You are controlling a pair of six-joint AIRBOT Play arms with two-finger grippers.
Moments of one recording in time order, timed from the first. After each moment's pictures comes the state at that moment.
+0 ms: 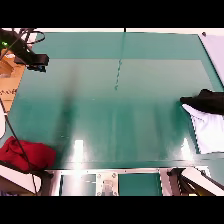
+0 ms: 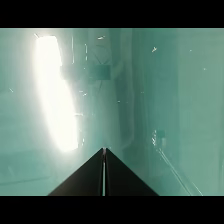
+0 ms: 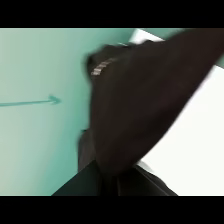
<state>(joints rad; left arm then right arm) 0.03 -1.72 2.05 1.45 -1.67 -1.43 -0.99 -1.08 1.37 -1.26 1.37 1.93</state>
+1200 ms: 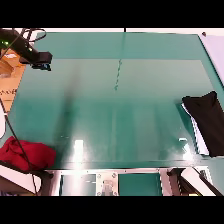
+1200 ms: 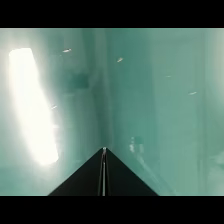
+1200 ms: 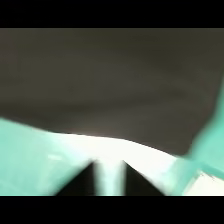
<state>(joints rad) 0.03 -1.72 2.05 1.33 -1.65 -1.42 -0.88 -0.98 1.07 -1.46 1.40 1.88</state>
